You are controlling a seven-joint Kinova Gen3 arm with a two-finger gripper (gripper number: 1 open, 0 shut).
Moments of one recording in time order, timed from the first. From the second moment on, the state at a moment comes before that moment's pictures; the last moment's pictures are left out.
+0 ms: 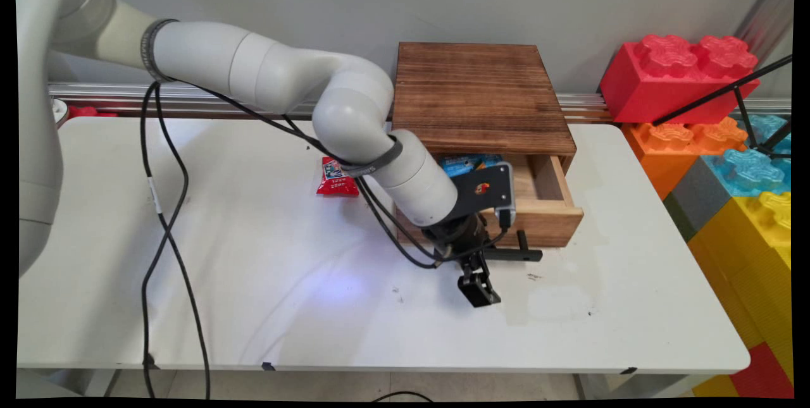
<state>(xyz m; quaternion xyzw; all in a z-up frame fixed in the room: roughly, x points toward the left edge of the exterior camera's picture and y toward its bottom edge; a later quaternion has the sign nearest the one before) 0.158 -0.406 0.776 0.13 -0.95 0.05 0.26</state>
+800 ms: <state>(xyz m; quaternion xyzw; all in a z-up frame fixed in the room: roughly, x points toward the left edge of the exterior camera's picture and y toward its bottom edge) 0.149 -0.357 0.781 0.11 -0.95 0.04 0.27</state>
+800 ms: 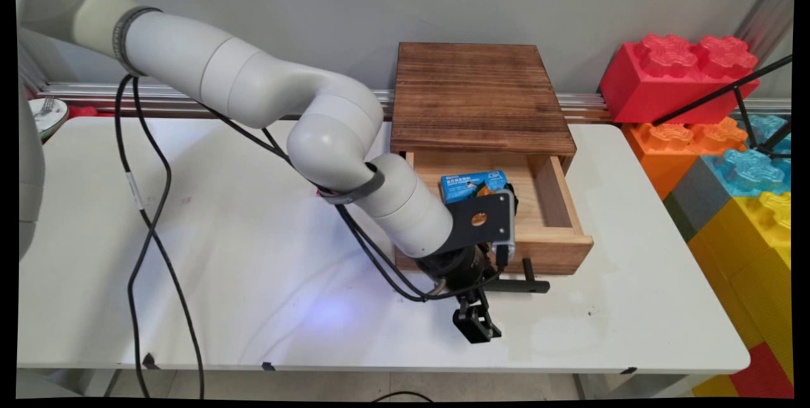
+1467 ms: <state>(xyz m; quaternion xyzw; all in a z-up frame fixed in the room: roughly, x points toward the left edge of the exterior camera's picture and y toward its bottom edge) 0.143 -0.328 0.788 0.09 -0.95 0.04 0.28</state>
